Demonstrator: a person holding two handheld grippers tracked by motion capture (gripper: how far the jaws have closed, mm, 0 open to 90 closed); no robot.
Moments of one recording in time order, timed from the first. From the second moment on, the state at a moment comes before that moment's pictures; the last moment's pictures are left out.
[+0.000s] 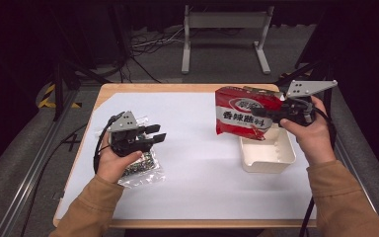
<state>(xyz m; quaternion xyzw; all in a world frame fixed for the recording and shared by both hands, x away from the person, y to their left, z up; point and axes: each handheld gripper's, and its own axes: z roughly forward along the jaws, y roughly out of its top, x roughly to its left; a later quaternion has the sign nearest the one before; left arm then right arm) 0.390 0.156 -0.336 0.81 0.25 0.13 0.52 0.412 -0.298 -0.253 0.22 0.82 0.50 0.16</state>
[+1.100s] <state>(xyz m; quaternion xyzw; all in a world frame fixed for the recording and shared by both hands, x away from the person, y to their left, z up) 0.381 0.194 -0.347 0.80 0.31 0.15 0.49 0.455 -0.355 -0.261 0.24 0.82 0.48 0.17</state>
